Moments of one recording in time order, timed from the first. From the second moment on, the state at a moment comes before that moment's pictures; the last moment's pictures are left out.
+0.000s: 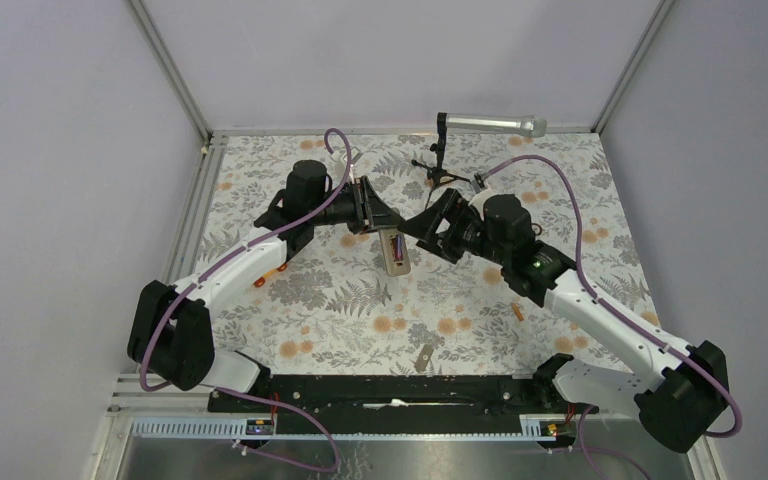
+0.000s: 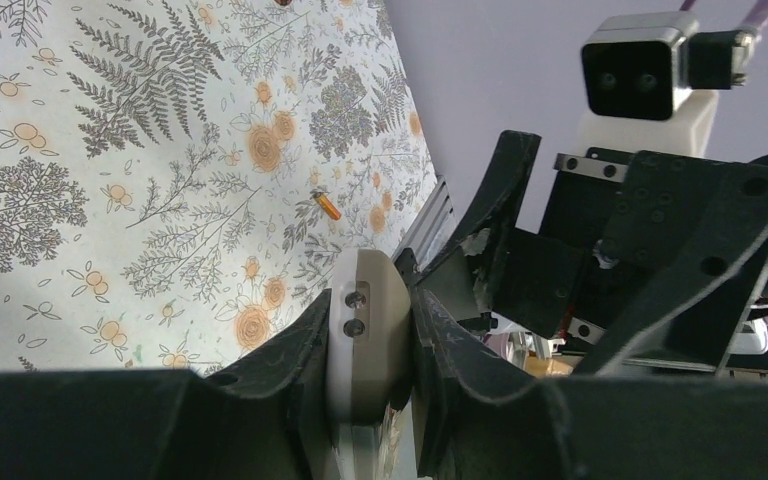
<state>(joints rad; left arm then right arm) -0.48 1.41 1.01 0.05 0.74 -0.88 0.65 1.09 0.87 -0.10 -0.22 1.11</state>
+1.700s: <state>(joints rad) -0.48 1.38 1.01 0.13 0.59 -1.12 0.62 1.22 0.68 0.38 -0.35 1.72</state>
